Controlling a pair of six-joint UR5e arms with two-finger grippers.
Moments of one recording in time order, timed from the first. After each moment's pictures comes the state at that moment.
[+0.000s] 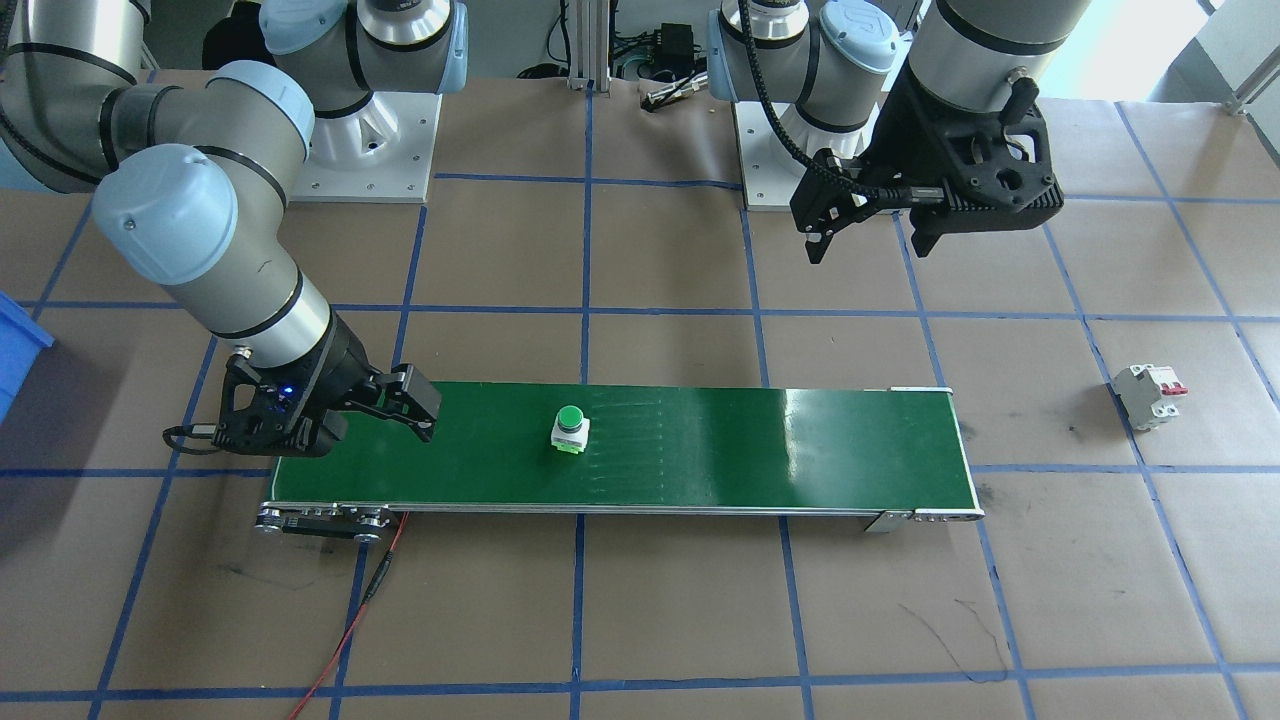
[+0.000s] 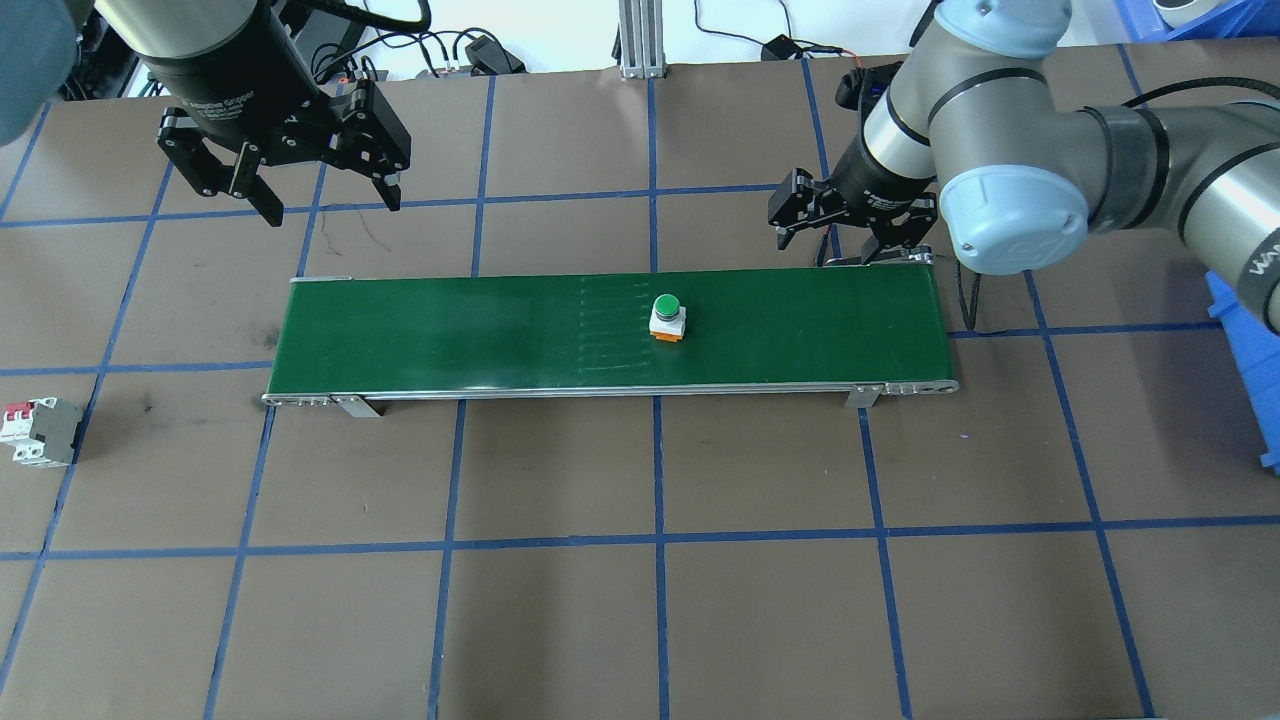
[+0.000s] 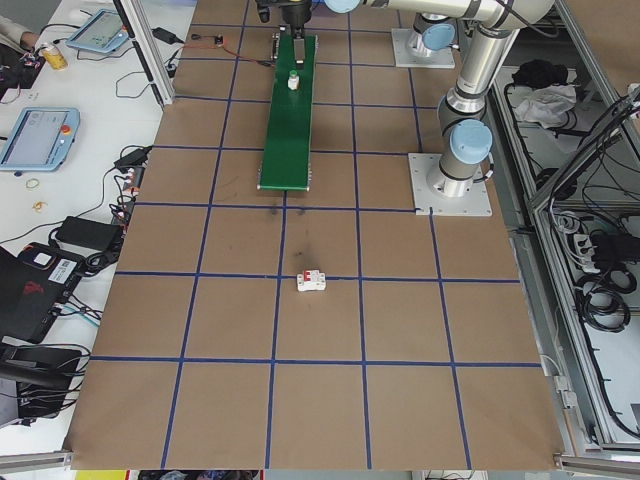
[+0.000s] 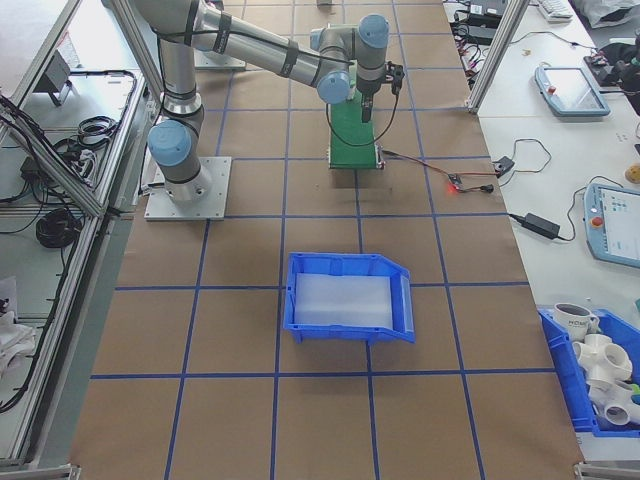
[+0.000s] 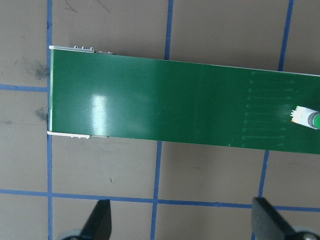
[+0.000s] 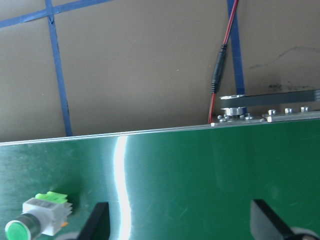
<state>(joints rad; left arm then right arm) -1.58 -1.61 -1.43 -1.68 1.56 -0.11 1.57 -1.34 1.75 -2.06 -1.37 0.13</state>
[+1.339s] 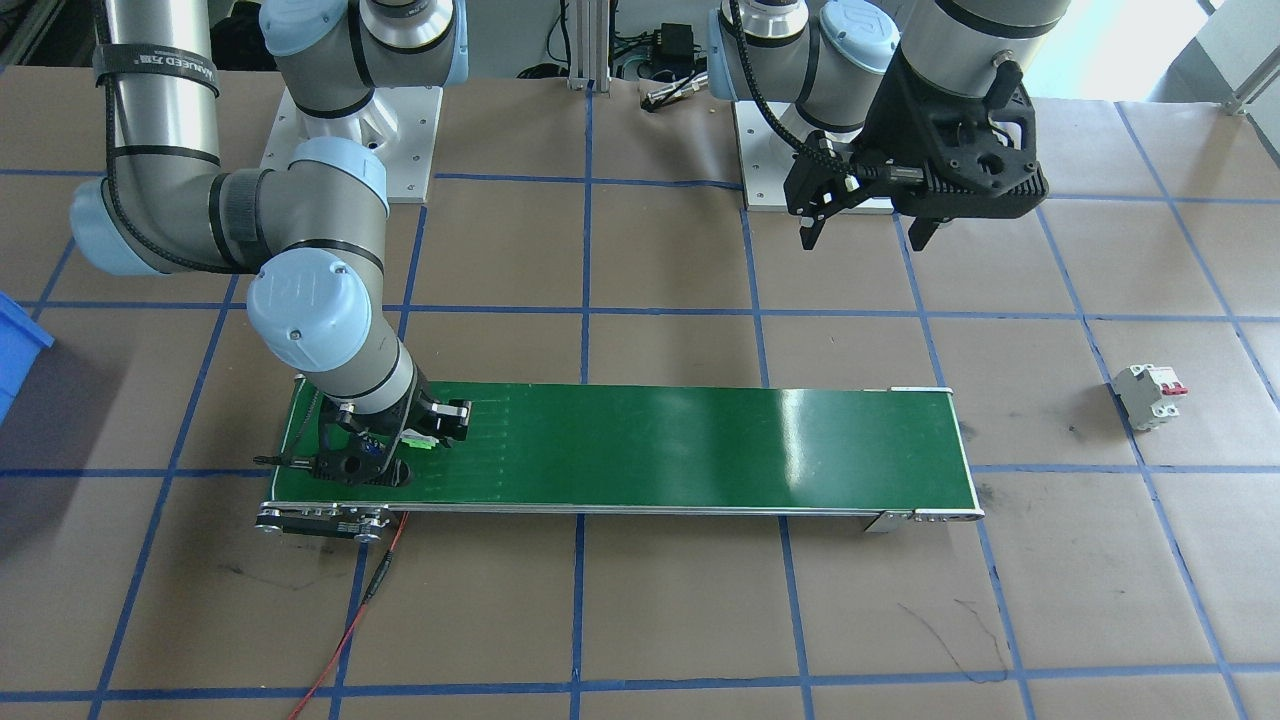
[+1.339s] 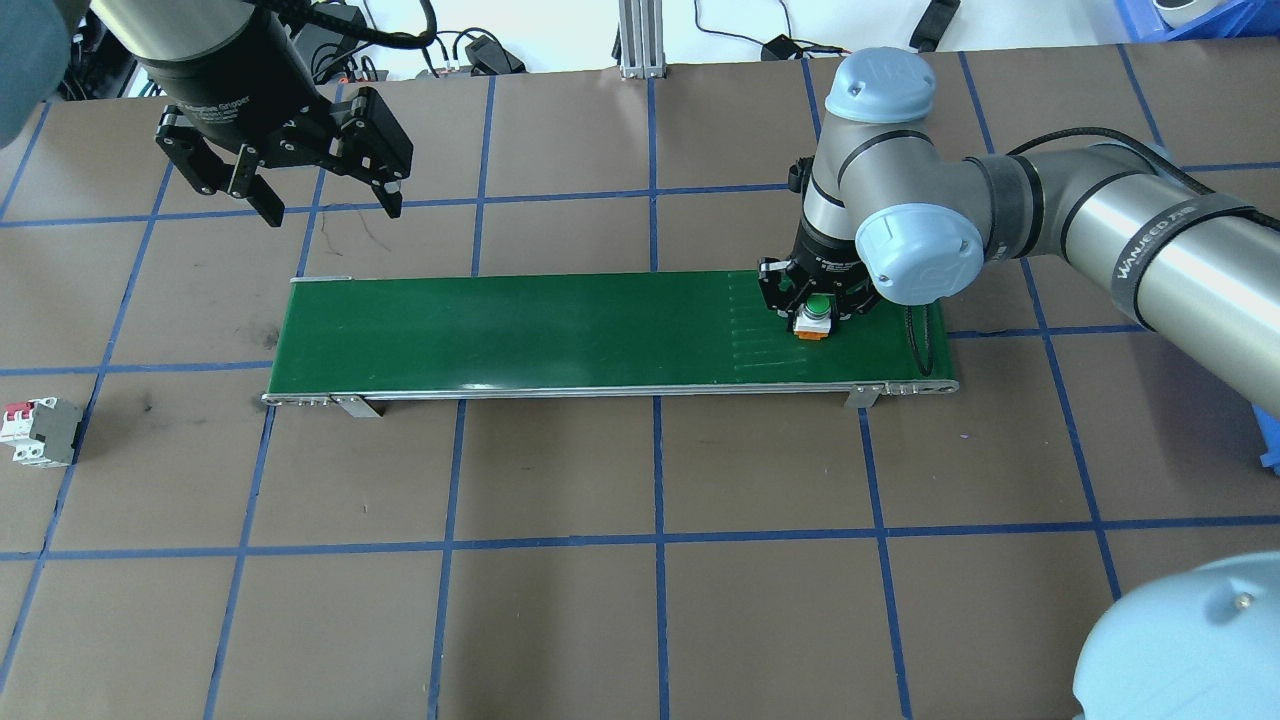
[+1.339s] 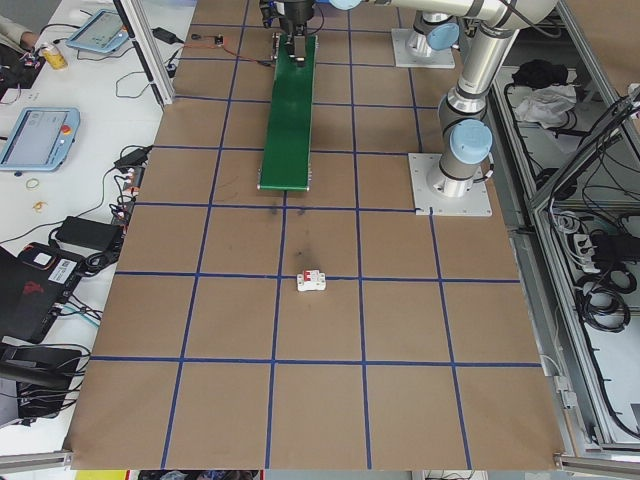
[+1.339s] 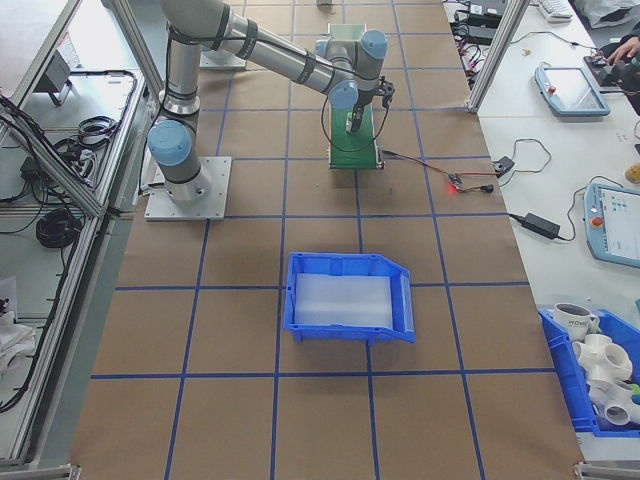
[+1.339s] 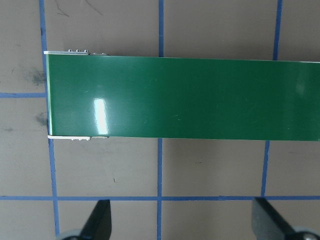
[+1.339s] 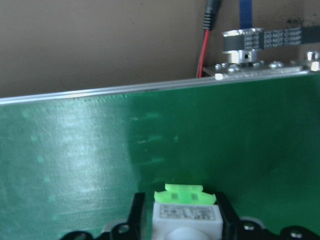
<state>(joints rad) -1.59 -1.60 -1.43 -1.69 1.56 -0.05 1.66 -1.21 1.76 -2.00 -1.53 0.19</state>
